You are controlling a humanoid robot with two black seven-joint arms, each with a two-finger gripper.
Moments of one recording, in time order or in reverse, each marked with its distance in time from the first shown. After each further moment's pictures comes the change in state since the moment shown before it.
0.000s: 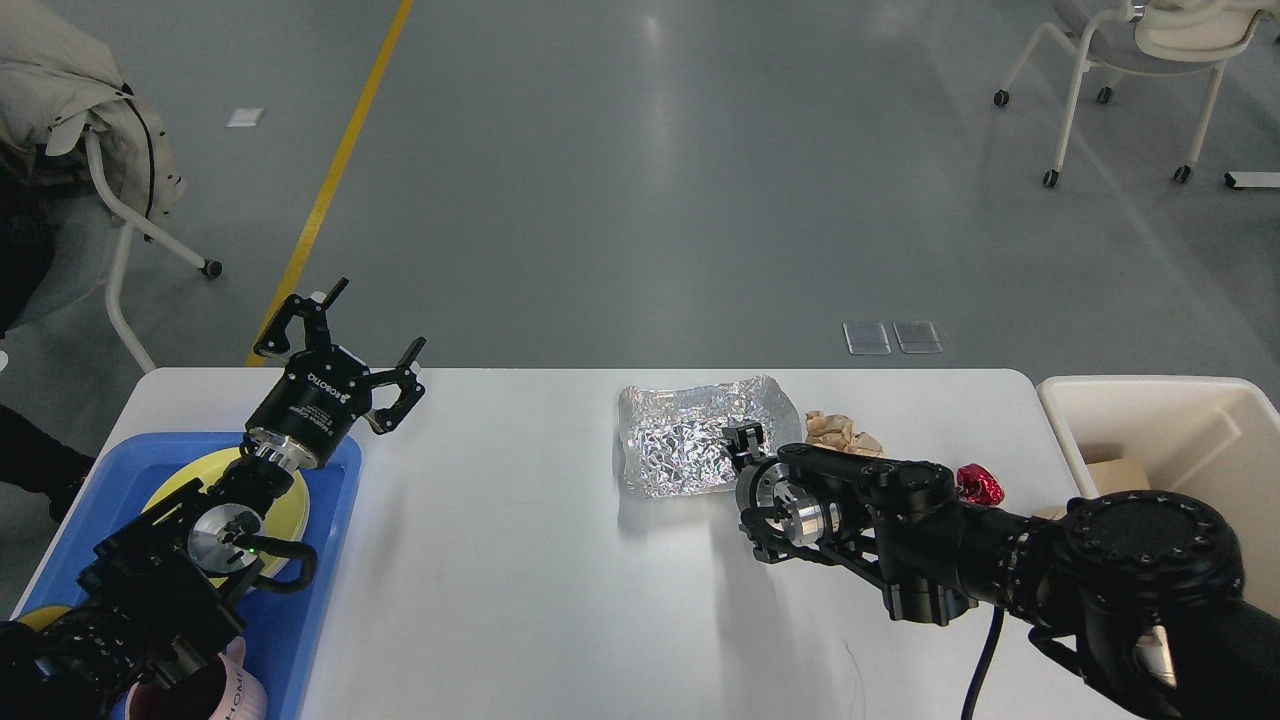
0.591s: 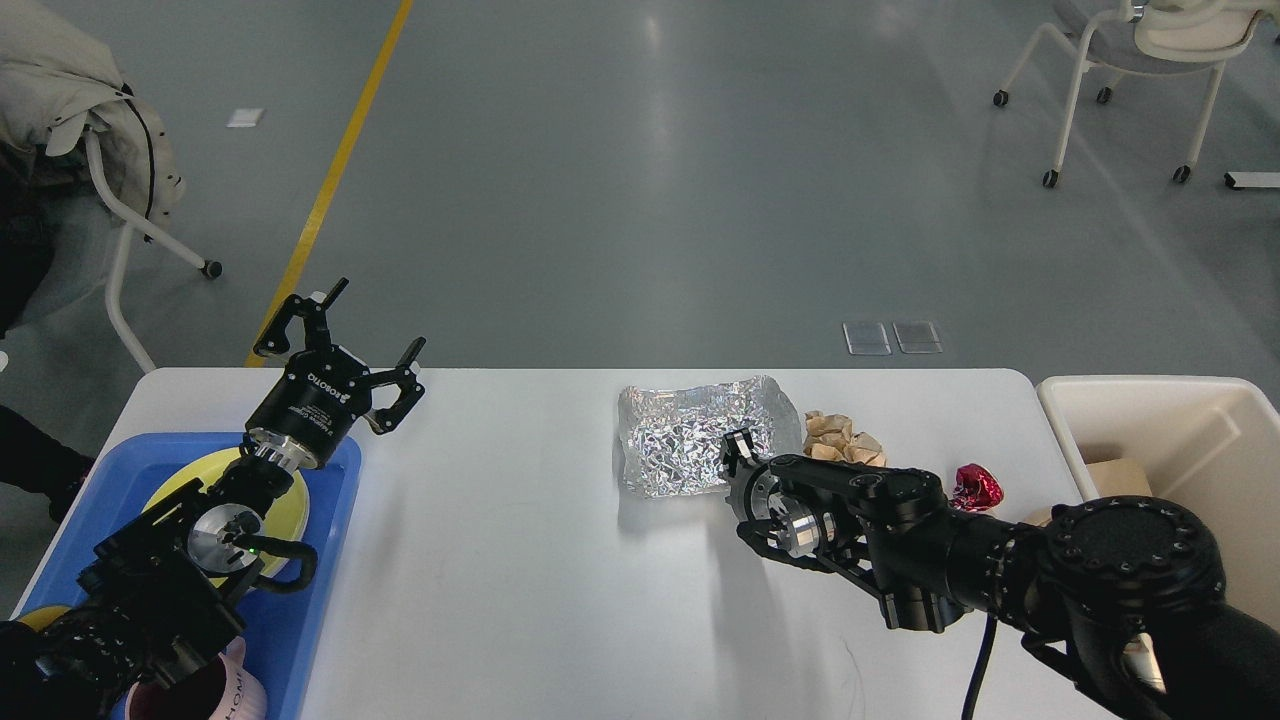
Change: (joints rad) left arm 0.000 0.000 0.000 0.000 0.000 0.000 0.000; right arm -0.007 0.026 -0.044 -0.031 -0.024 0.026 0.051
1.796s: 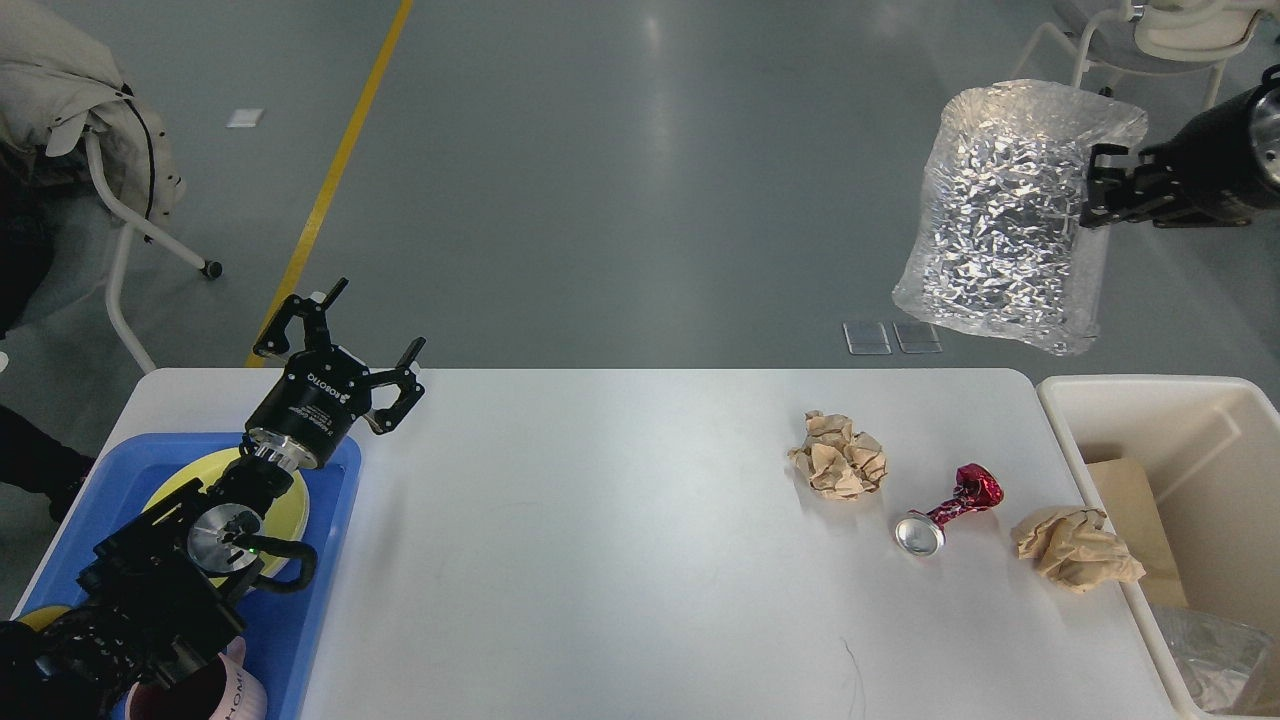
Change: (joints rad) left arm 0.000 0.000 0.000 0.000 0.000 0.000 0.000; right arm 0.996 -0.902 -0.590 0.502 -0.712 0.903 0.073
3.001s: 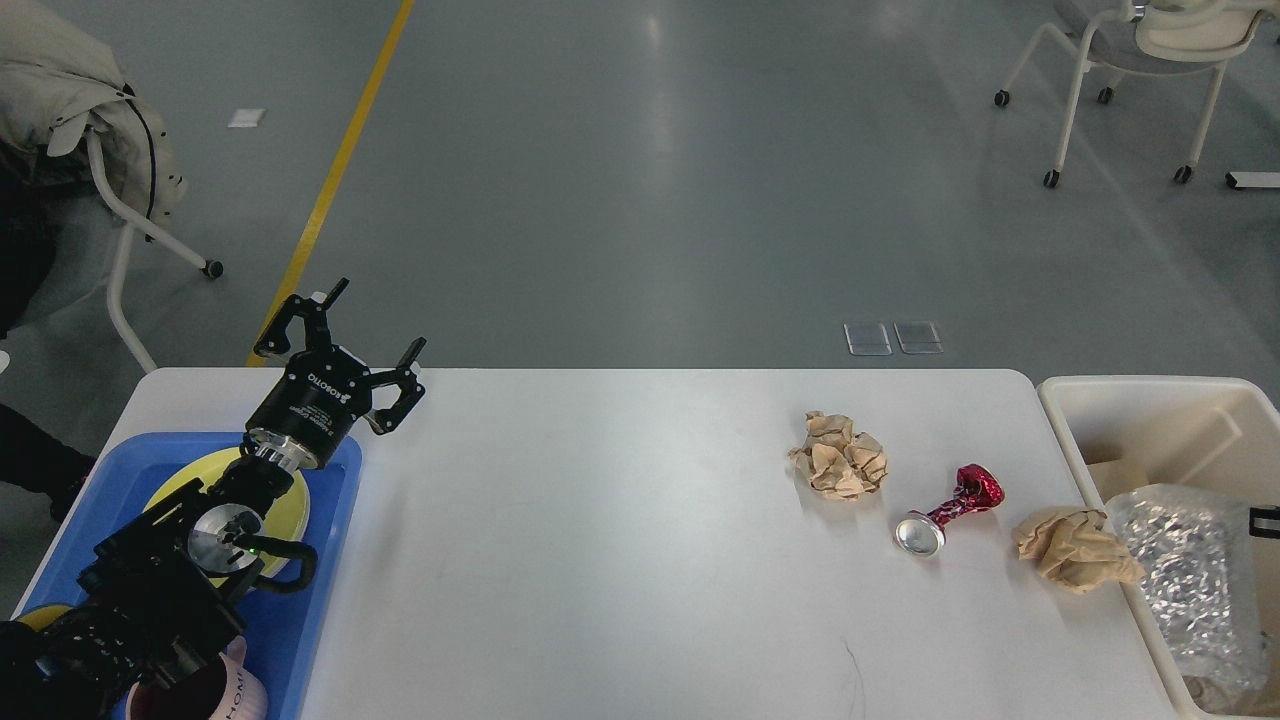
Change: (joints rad) left arm 0.000 0.000 0.001 0.000 0.000 0.001 0.000; right arm -1.187 0.207 -0.056 -0.857 -0.069 -0.551 0.298
